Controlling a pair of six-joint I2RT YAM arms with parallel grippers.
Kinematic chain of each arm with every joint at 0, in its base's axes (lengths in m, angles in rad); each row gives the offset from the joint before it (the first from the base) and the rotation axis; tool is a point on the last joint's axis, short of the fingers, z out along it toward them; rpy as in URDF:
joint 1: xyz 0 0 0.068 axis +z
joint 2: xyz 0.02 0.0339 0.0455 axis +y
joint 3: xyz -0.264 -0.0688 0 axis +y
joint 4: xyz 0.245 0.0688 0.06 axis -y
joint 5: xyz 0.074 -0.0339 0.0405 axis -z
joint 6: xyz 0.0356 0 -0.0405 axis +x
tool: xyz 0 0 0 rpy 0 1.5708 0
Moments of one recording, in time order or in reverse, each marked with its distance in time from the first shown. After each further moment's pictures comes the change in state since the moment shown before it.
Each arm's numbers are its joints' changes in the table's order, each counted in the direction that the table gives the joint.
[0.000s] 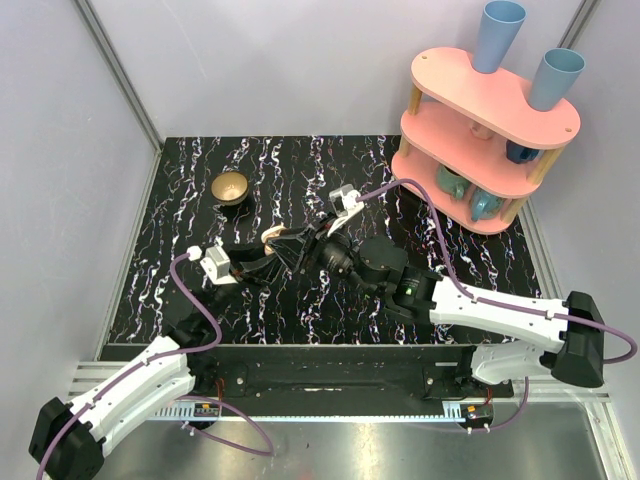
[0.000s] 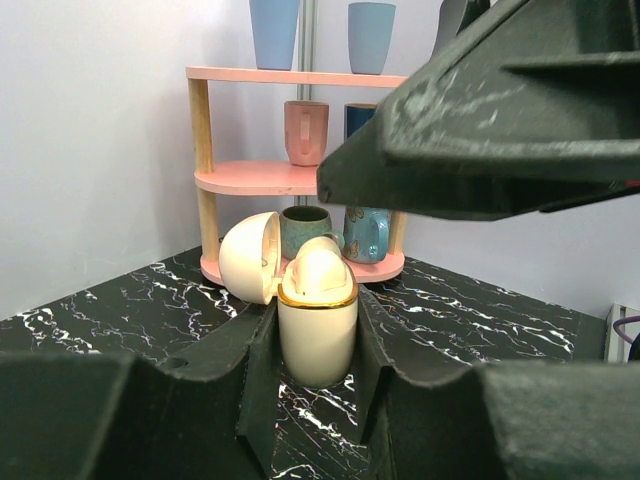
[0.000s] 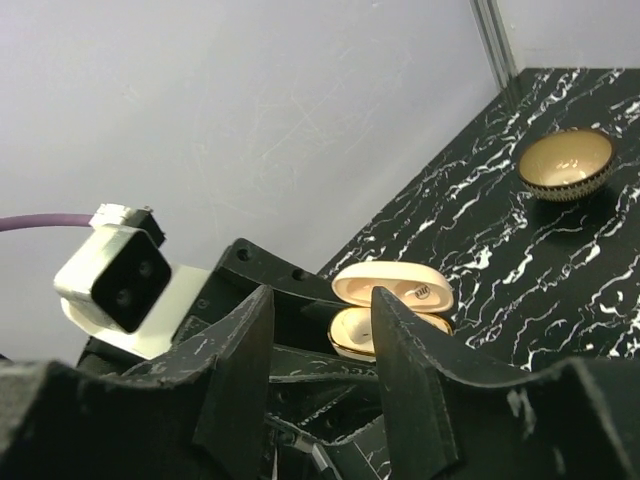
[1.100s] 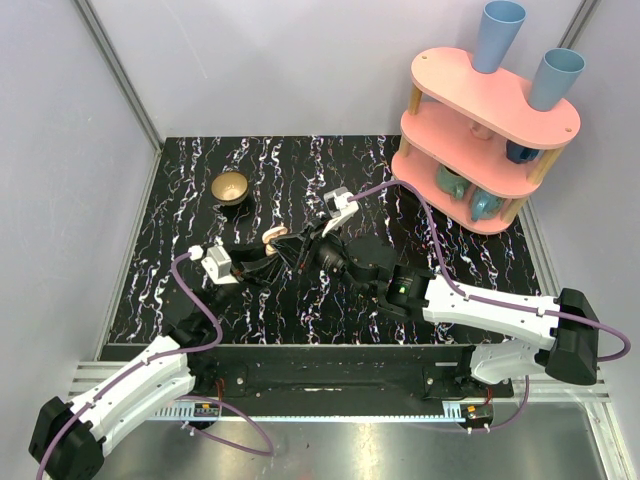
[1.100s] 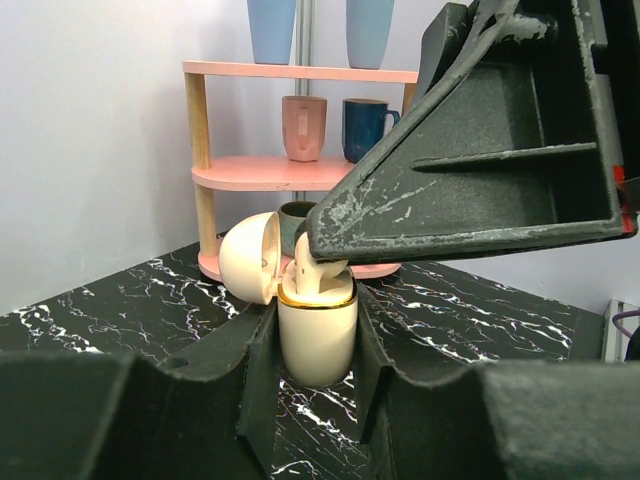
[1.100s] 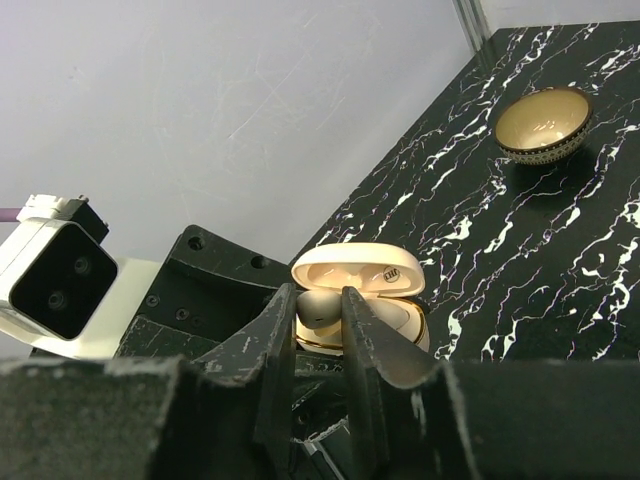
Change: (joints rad) left arm 0.000 0.000 0.000 -0.002 0.006 -0.001; right arm -0.007 0.030 -0.002 -0.045 0.023 0.036
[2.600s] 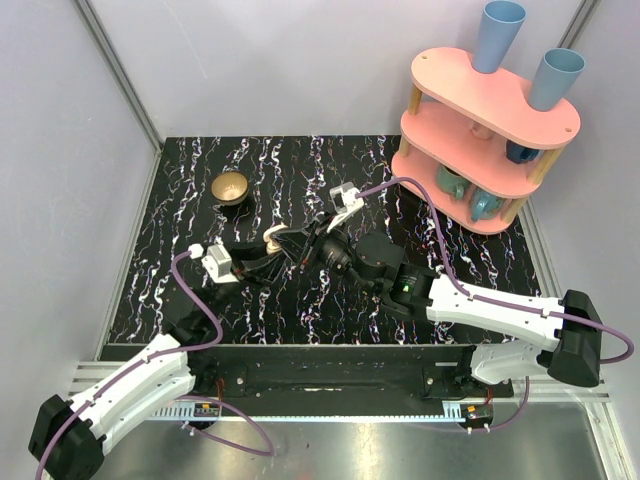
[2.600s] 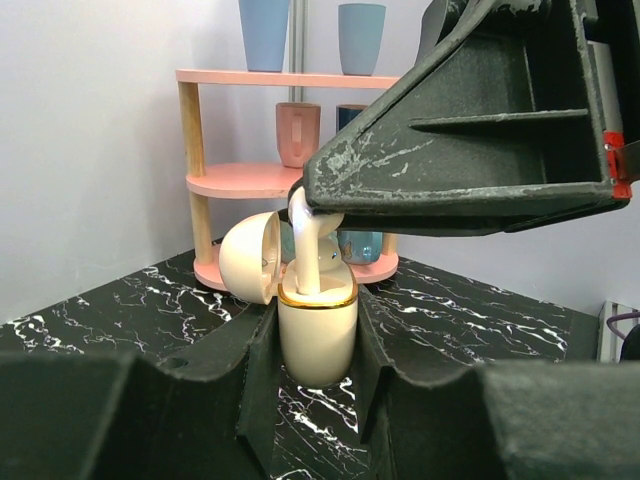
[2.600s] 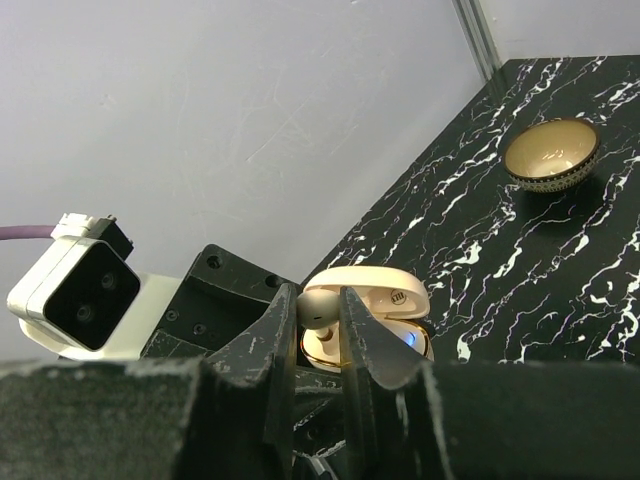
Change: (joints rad) left arm 0.000 0.019 -0.021 0.009 0.013 0.000; right arm -0.014 -0.018 0.000 0.048 -0.018 -0.011
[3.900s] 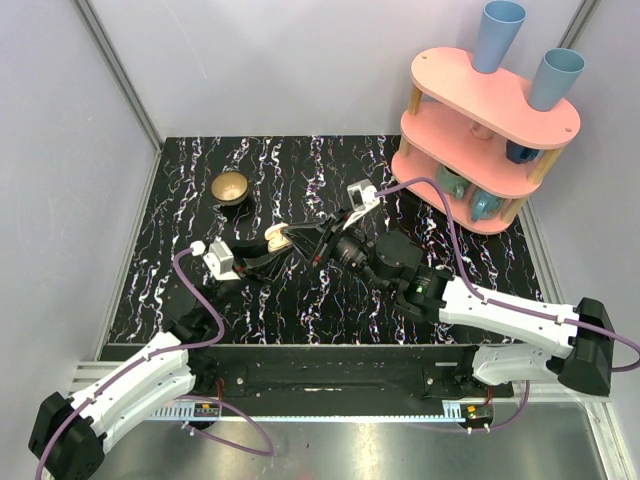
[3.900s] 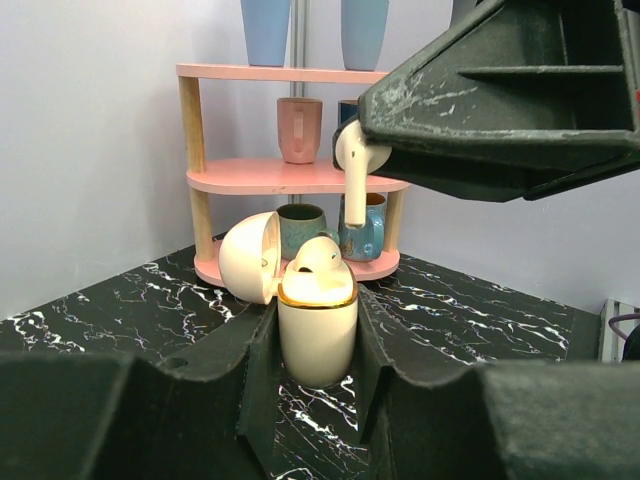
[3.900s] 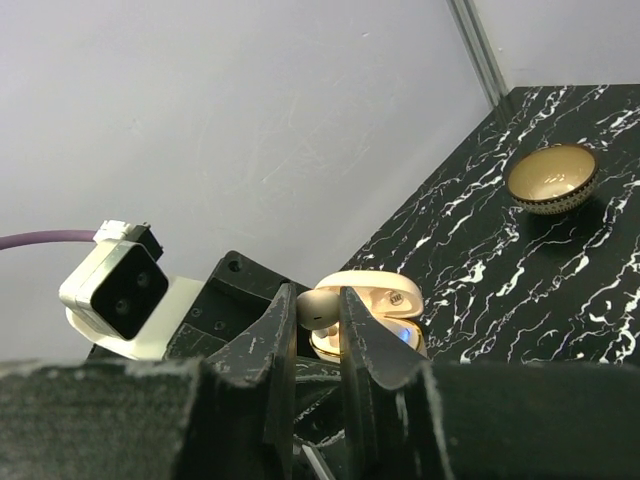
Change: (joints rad) left arm 0.000 0.022 -0.012 -0.006 0.002 0.000; right arm -0.038 -0.080 0.061 0.037 -0.032 0.005
